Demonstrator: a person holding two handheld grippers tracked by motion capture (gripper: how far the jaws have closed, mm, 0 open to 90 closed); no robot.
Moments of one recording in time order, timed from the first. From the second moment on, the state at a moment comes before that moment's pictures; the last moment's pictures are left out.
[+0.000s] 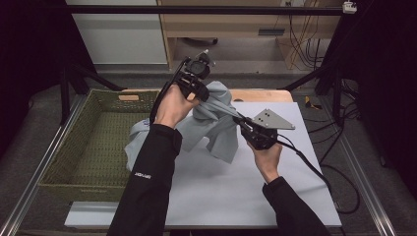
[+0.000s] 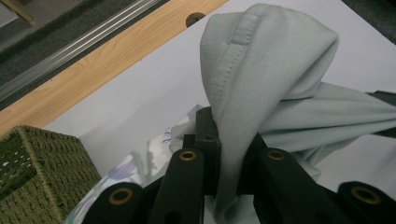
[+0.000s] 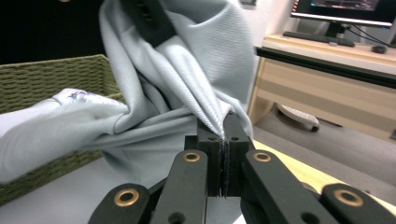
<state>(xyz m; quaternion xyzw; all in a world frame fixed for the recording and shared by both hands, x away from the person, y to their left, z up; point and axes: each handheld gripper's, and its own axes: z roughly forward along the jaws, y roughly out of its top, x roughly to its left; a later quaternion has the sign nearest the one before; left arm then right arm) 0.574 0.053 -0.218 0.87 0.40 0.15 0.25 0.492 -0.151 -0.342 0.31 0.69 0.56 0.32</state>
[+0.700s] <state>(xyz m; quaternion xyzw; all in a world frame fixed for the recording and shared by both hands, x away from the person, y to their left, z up) 0.572 0.043 -0.216 0.87 0.40 0.15 0.25 0.494 -0.167 -0.326 0.33 0.68 0.54 0.38</state>
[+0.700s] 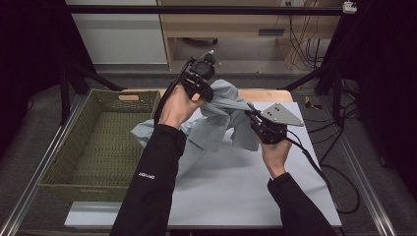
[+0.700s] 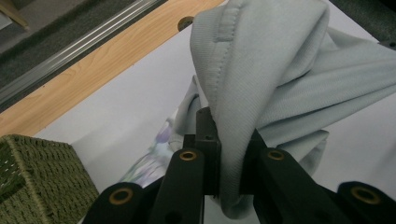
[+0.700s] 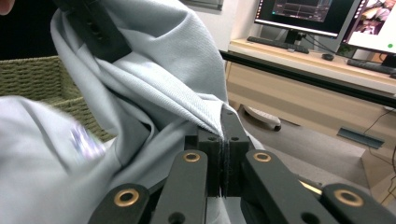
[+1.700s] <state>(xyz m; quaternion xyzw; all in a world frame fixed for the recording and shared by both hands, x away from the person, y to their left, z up) 0.564 0.034 -0.224 0.88 0.37 0.14 0.27 0.460 -0.181 -0.365 0.33 0.68 0.59 0.29</state>
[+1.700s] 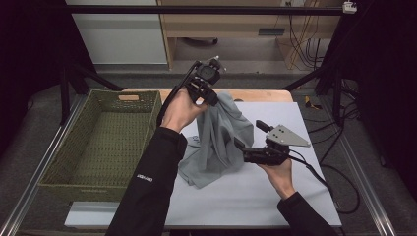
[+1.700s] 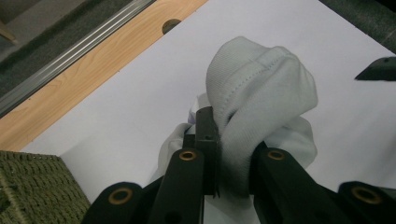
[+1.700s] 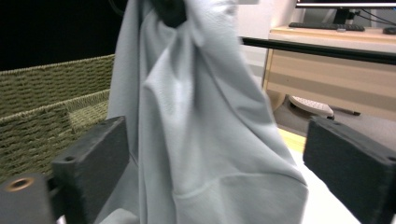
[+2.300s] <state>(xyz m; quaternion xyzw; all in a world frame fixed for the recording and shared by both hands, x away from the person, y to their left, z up) 0.557 0.042 -0.259 0.88 0.35 0.13 0.28 0.437 -0.227 -0.392 0.35 0.67 0.59 0.28</state>
